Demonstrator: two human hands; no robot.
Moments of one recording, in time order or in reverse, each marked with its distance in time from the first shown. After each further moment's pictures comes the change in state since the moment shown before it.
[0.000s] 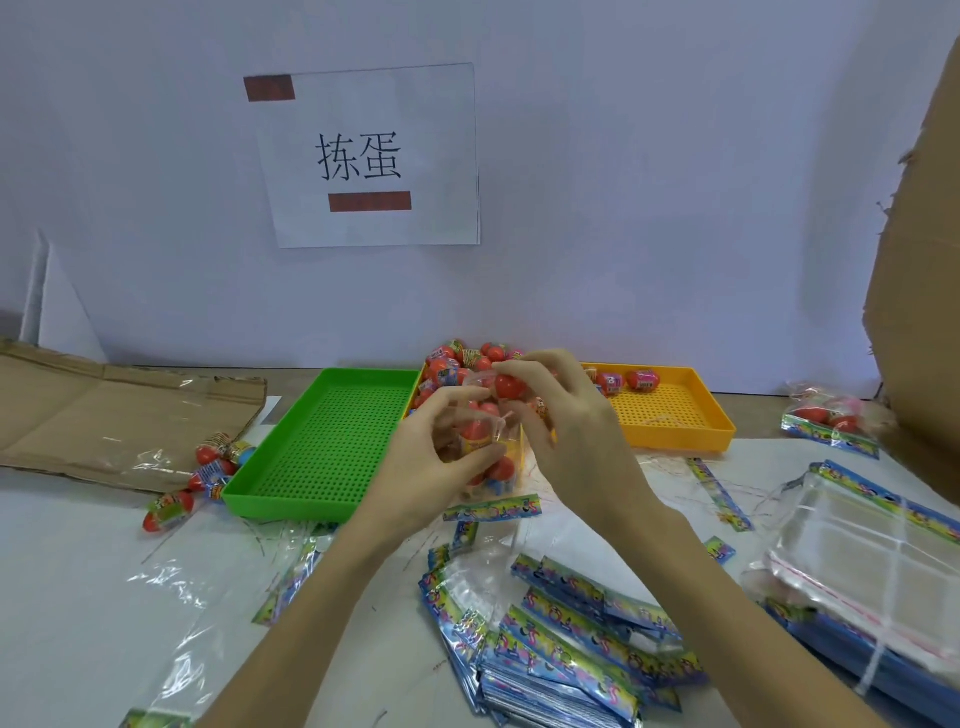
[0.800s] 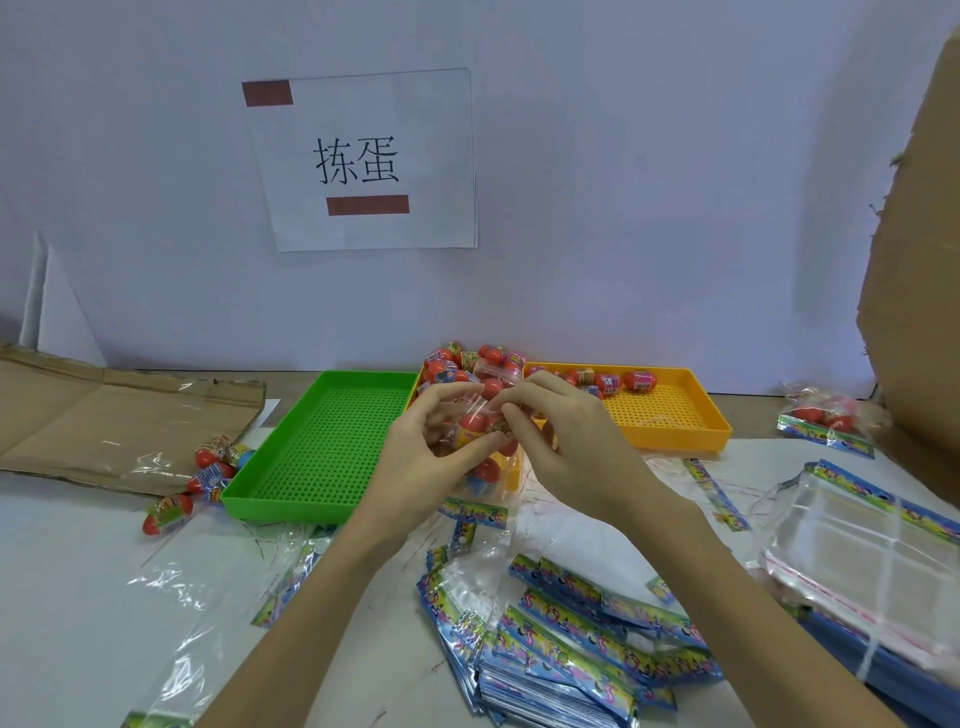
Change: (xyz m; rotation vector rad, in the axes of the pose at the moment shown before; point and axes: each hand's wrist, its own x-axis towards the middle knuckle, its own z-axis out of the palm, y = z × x) left_hand -0.001 0.004 0.001 -0.111 0.055 0.000; right_hand 0.002 0.005 -0.007 0.069 -0.236 0.072
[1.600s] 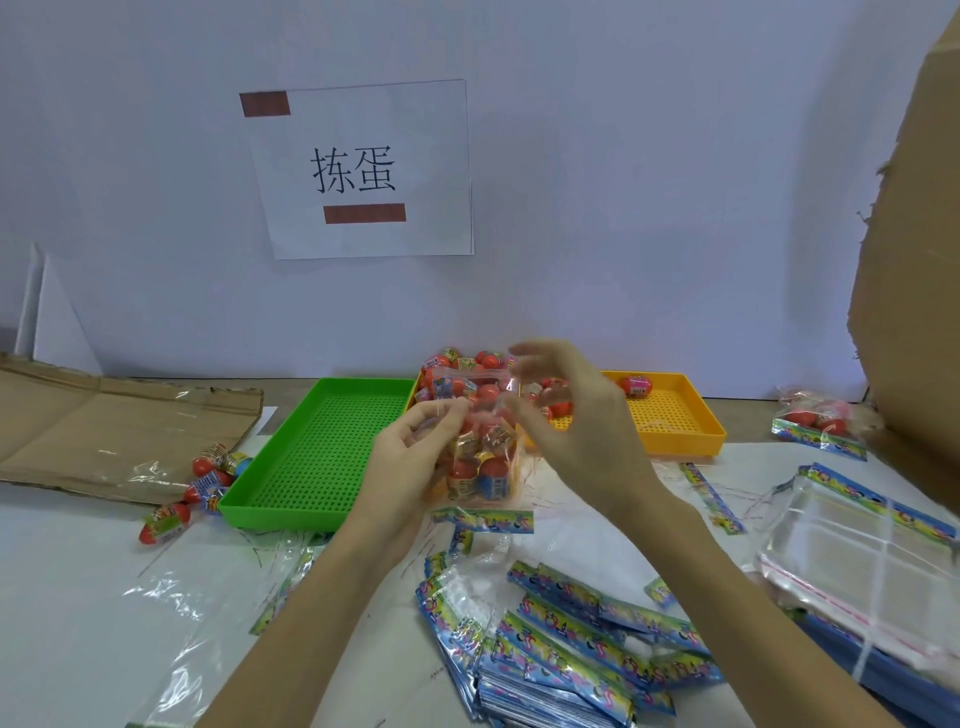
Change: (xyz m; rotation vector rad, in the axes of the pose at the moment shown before) left_hand 0.002 0.007 0.003 -0.456 0.087 -0.340; right_hand 0.006 -0.012 -0.015 0.218 0.253 0.062
